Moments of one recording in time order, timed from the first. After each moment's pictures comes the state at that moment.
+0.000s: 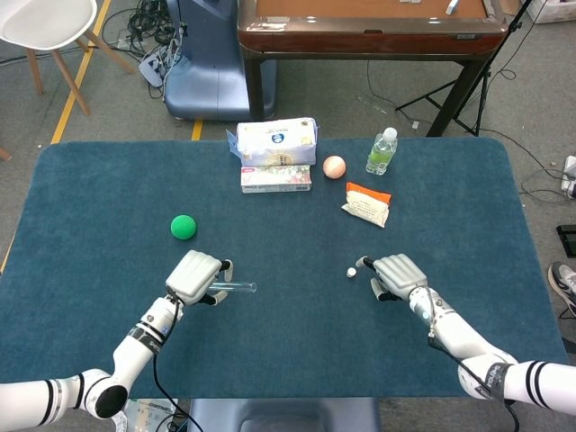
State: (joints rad) left arm -0.76 -1.43 -0.12 -1.70 1.12 1.02 0.41; right arm 0.76 -1.24 0.02 -1.65 -0.98 0.75 -0.23
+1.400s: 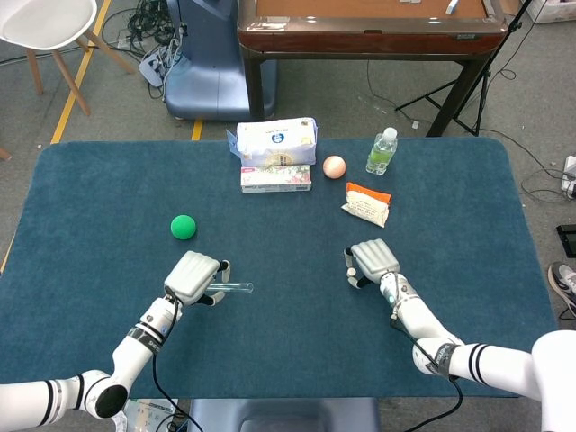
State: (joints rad) left arm -0.75 -1.43 -0.12 -1.70 1.10 1.01 0.43; right arm 0.84 -1.52 0.08 -1.38 -0.81 0.77 -0.42
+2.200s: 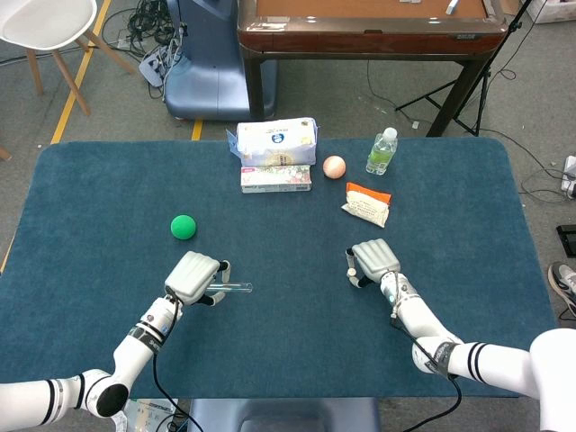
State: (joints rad) left arm -0.75 -1.44 -0.12 -1.68 1.09 1.00 0.42; right arm 0.85 -1.51 0.07 -1.38 -0.78 0.77 -0.45
